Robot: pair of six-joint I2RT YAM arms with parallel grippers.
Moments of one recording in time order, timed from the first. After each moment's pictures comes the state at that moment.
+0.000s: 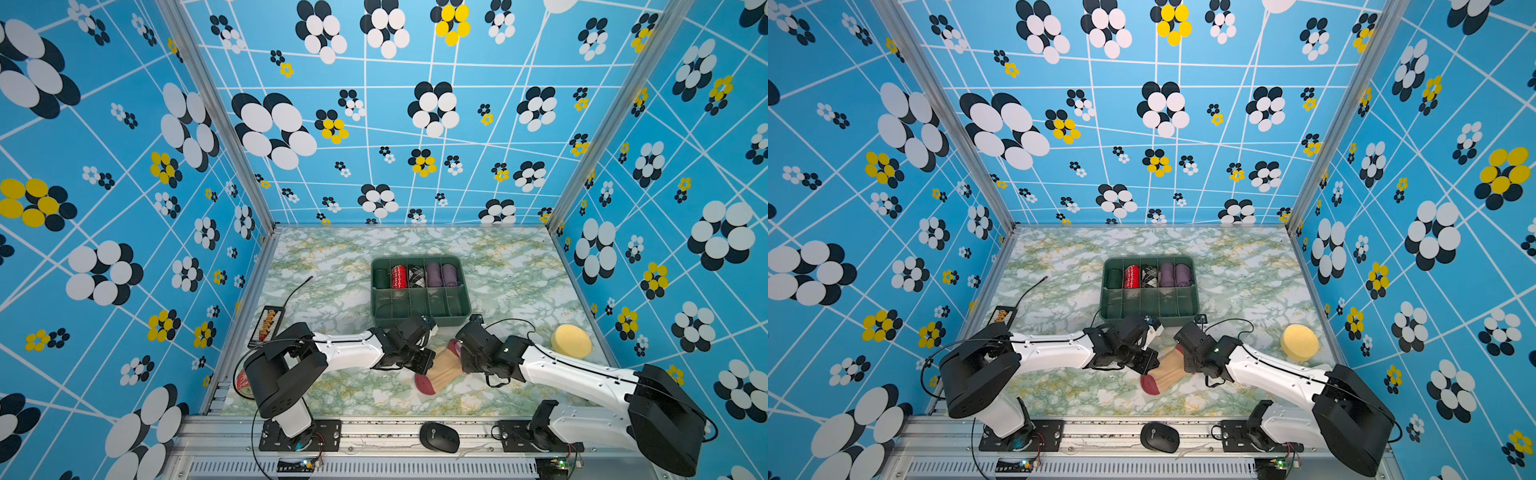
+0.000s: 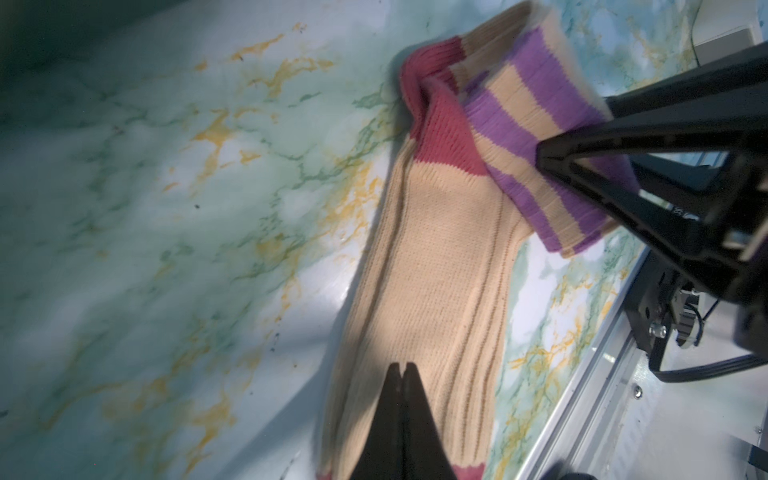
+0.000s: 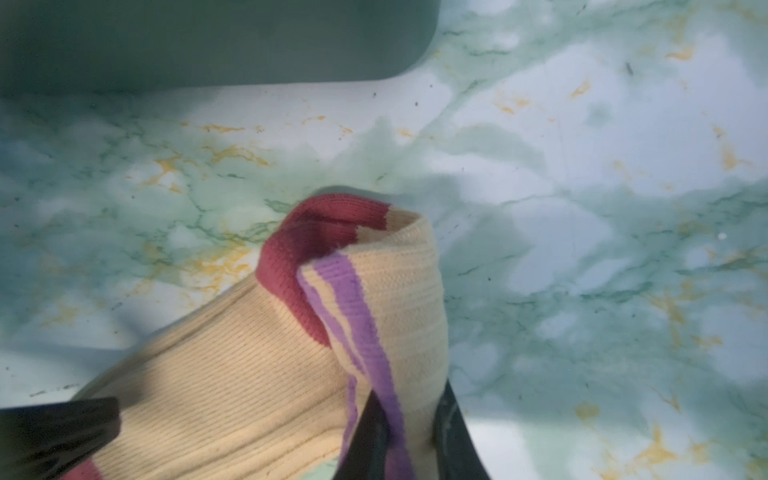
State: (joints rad) left arm -0.97 1.64 0.81 -0.12 0.31 -0.54; right arm 0.86 1.24 0.59 -0.58 0.28 0.74
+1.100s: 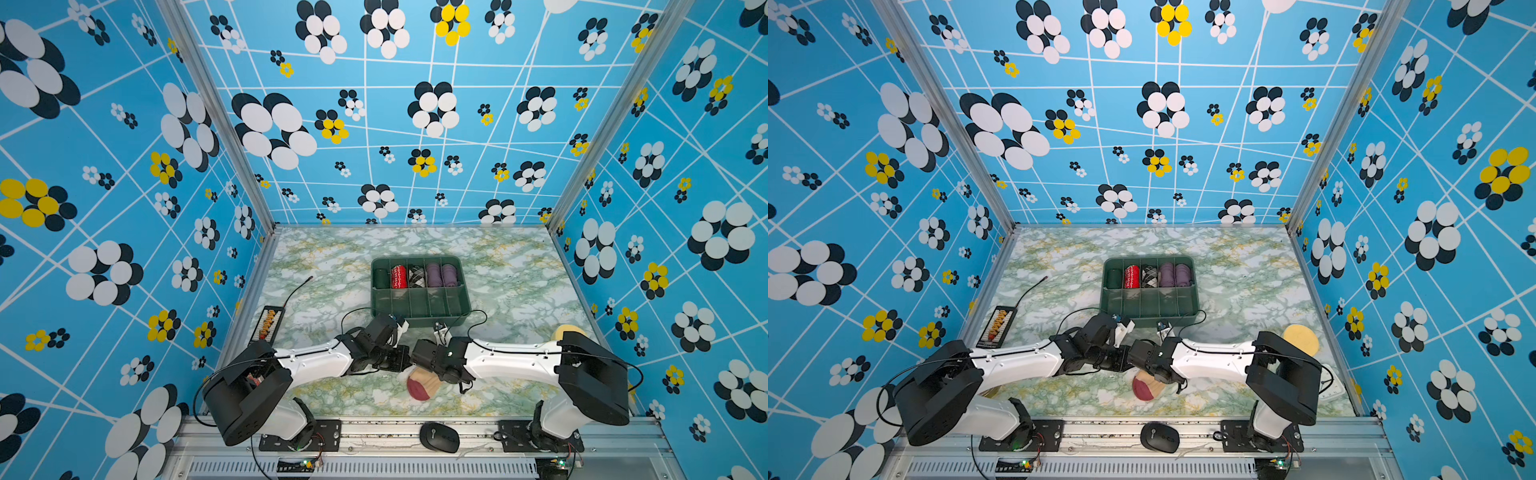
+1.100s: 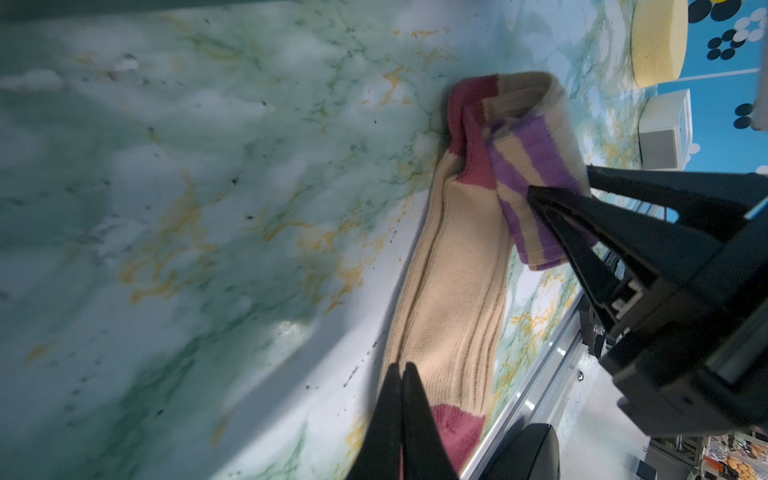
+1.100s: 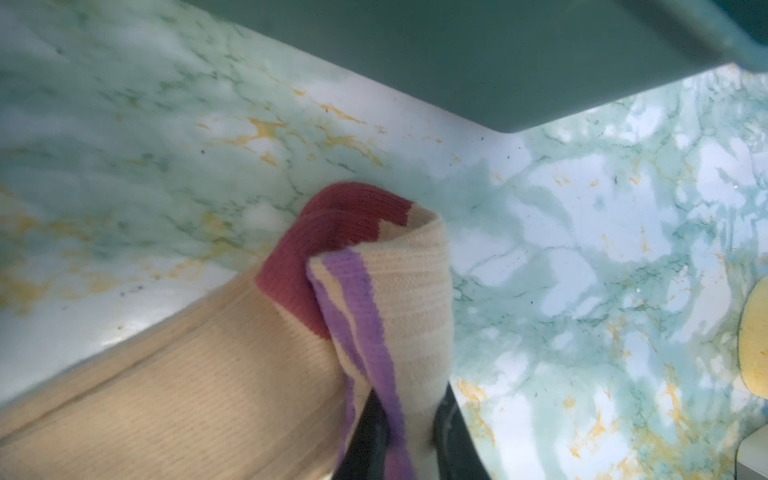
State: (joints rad) left arm -0.81 1.42 0.56 -0.04 0.41 -0.68; right arm 1.15 1.63 0.91 -0.81 0.57 0.80
